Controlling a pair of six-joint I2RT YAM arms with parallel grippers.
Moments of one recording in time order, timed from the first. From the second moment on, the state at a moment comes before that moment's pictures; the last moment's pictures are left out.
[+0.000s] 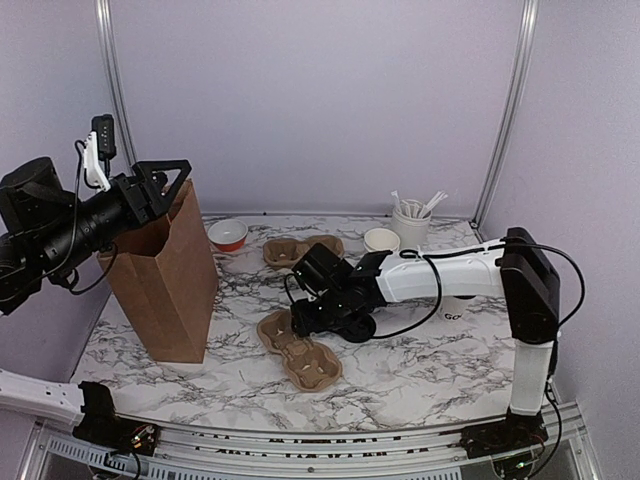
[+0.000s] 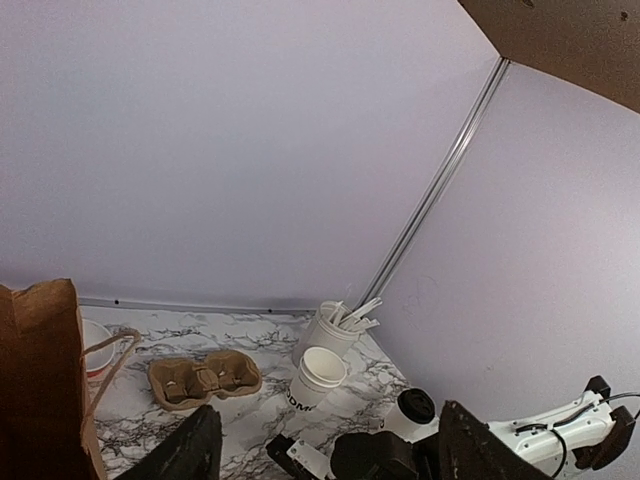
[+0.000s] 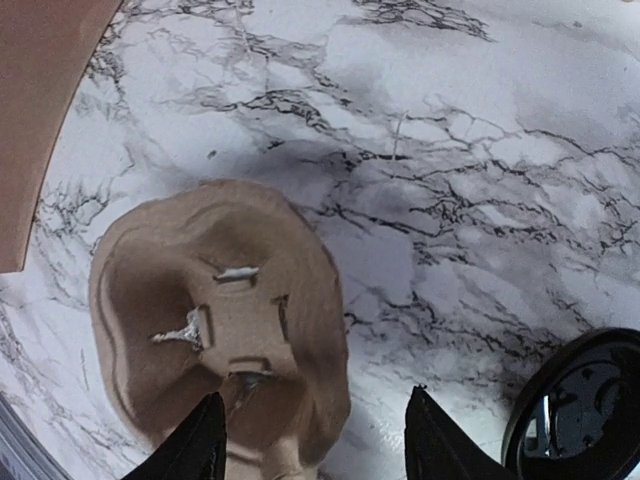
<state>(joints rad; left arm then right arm) -1.06 0.85 1.15 -0.27 -0.49 -0.46 1.03 1.96 1.44 -0.49 0.06 0.60</state>
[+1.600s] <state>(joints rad) -0.14 0.89 1.31 -0.78 -0.54 -0.44 0.82 1.79 1.10 -0.50 0.18 0.62</state>
